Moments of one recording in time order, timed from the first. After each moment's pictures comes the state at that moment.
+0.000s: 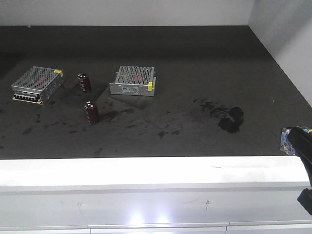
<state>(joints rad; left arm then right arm) -0.02 0.39 -0.58 -0.55 0.52 0.62 0.36 0.46 -0.40 -0.26 0.09 0.24</state>
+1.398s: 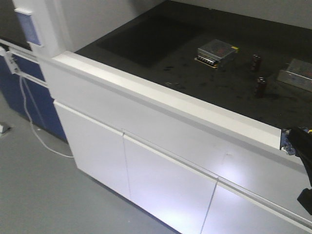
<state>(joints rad) -0.02 0.39 -0.58 -0.55 0.52 0.62 0.36 0.46 -0.40 -0.26 0.09 0.24</state>
